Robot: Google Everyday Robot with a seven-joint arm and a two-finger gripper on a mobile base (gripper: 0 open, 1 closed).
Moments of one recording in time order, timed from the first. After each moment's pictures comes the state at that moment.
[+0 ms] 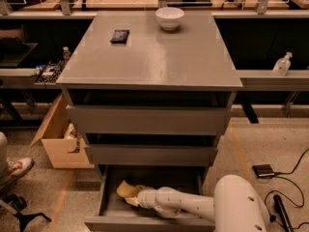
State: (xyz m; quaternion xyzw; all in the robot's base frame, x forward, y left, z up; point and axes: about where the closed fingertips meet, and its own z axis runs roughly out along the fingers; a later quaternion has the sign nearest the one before) arm 0.597 0.106 0.159 -0.36 0.82 0.26 0.36
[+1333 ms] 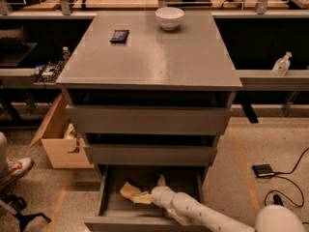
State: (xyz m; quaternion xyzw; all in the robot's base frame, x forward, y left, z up) arm 0.615 0.034 0.213 -0.26 0.82 0.24 0.45
